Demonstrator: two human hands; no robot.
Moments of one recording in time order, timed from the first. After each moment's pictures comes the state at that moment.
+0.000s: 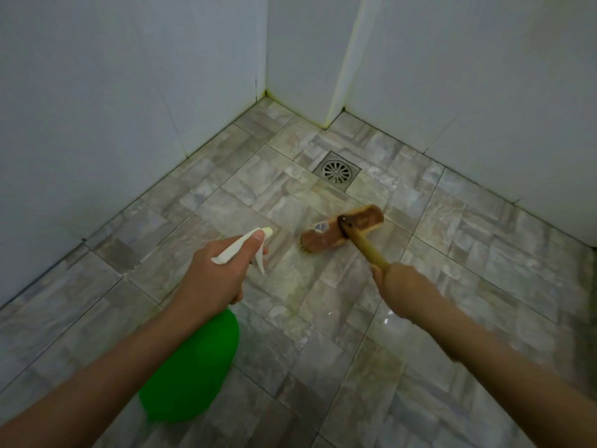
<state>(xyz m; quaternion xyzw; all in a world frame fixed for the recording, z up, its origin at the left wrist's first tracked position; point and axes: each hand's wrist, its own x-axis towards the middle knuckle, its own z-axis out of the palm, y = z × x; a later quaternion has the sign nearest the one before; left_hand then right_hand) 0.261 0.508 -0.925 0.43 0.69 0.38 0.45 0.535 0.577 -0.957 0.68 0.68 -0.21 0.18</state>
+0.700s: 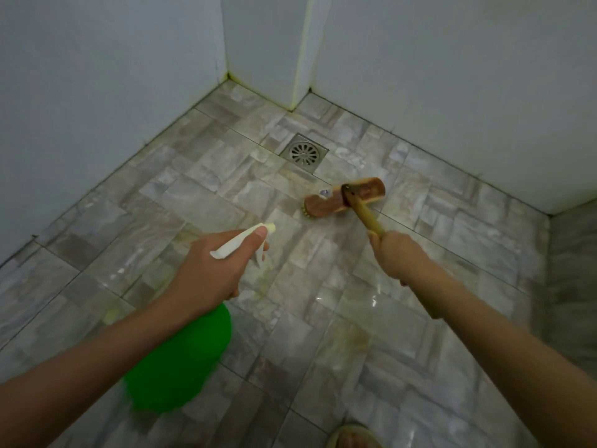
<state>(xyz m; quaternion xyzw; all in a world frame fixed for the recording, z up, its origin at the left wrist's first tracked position) 0.302 0.505 -0.920 0.45 0.65 0.36 0.50 0.589 0.601 -0.975 0.73 0.64 -0.19 0.13</state>
